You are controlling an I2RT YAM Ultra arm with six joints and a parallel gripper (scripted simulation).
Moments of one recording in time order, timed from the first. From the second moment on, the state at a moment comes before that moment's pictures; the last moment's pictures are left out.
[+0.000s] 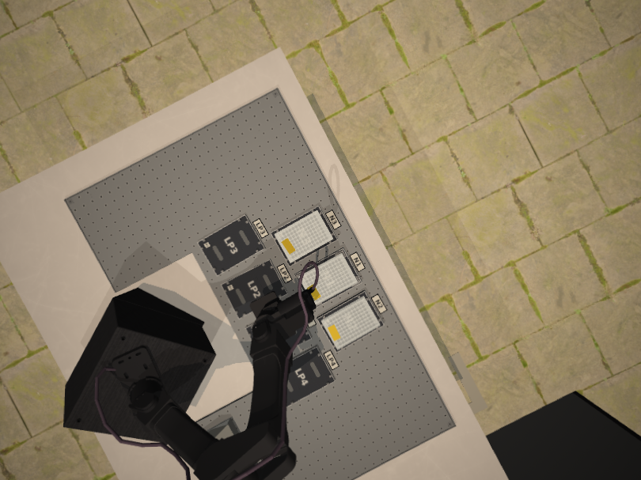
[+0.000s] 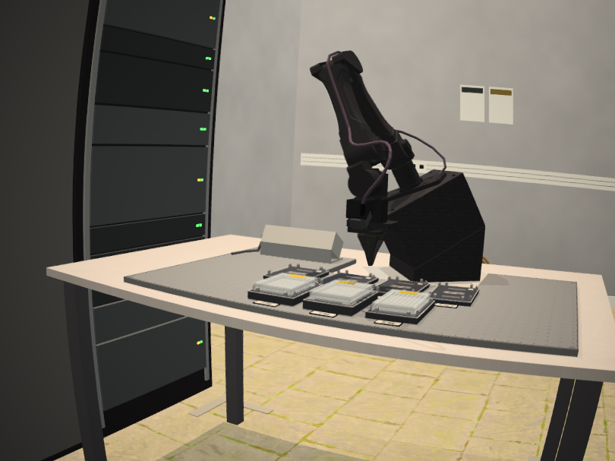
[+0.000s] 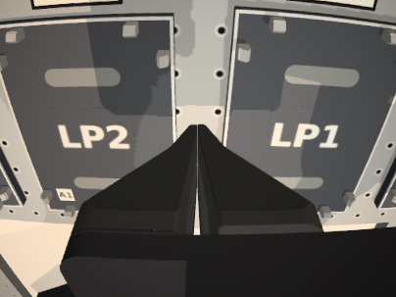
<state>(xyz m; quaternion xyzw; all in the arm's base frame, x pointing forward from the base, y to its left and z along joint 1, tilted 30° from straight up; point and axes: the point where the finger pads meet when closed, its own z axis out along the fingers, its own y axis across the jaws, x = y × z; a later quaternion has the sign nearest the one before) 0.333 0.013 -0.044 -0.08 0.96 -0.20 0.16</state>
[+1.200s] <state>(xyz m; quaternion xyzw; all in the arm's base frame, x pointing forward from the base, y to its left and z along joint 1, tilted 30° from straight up) 0.304 0.021 0.016 -0.05 0.97 -0.20 0.16</state>
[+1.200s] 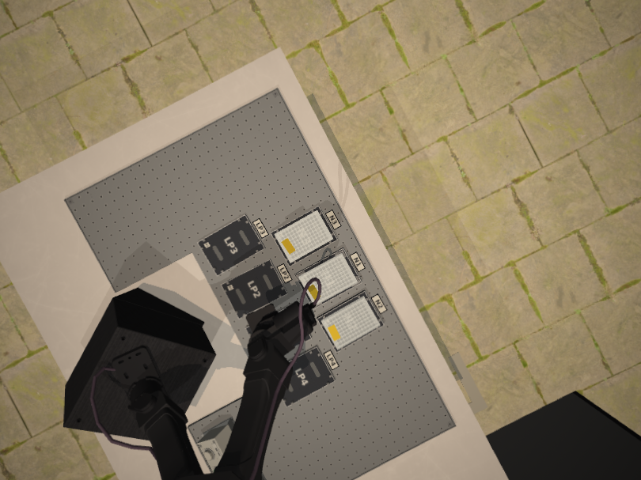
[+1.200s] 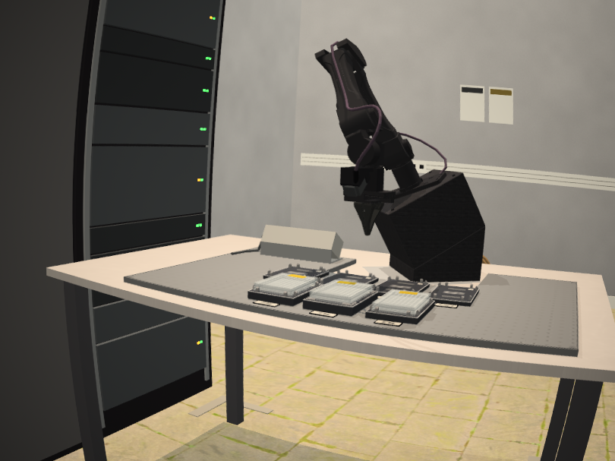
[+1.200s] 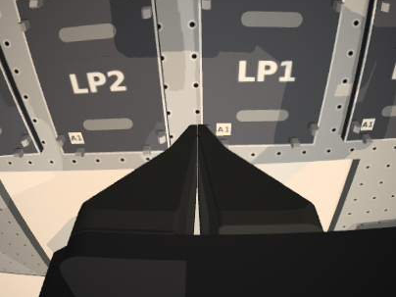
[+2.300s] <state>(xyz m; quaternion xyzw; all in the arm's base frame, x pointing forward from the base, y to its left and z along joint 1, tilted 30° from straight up) 0.277 -0.118 0.063 0.23 0.94 -0.15 0.21</state>
